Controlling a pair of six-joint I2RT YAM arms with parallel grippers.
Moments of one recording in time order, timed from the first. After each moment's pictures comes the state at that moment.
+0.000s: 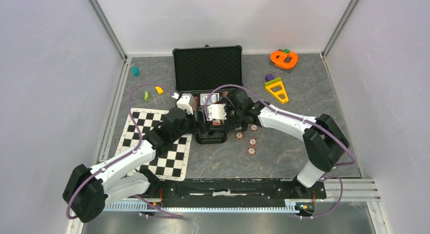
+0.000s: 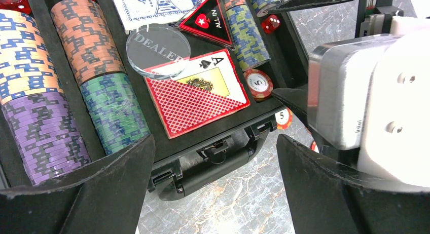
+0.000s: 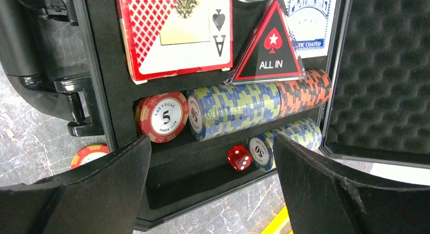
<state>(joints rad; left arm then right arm) -0.69 1.02 0.56 0.00 -0.10 -0.49 0.76 1.65 1.08 -0.28 -0.08 -0.93</state>
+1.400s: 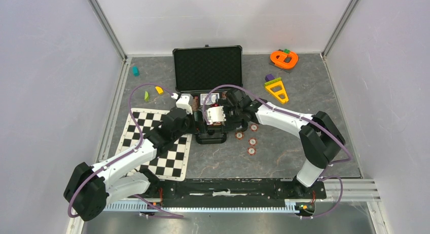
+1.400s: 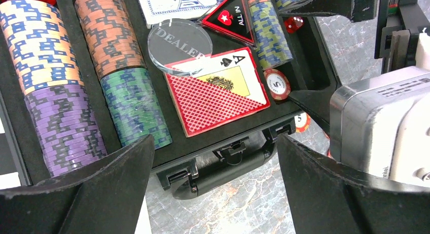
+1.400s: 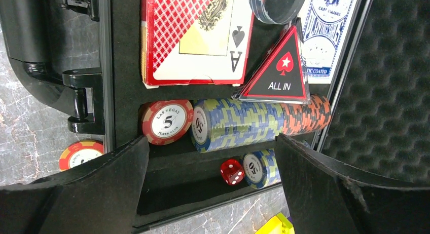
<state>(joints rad) -0.68 1.04 0.56 -0.02 -0.14 -0.49 0.75 1.71 1.14 -0.35 -0.14 -1.09</state>
